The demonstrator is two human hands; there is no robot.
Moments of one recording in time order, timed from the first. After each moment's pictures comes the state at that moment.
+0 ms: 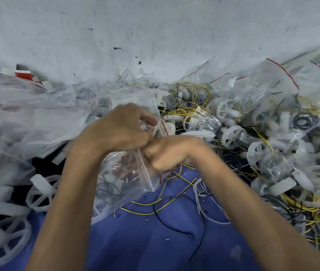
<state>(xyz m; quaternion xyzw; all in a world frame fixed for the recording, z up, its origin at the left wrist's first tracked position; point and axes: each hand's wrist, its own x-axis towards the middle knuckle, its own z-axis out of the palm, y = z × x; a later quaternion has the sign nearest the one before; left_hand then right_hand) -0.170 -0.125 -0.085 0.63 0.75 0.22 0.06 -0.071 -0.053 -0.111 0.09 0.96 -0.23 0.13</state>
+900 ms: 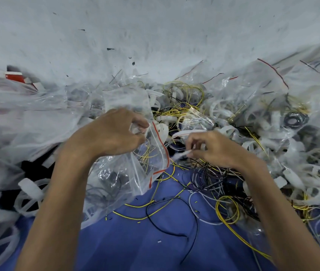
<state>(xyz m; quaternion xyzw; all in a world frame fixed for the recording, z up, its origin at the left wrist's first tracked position) -0.165 -0.124 -0.087 0.63 0.75 0.20 0.03 0.019 0.026 -0.156 0.26 0.92 -0.24 -0.14</state>
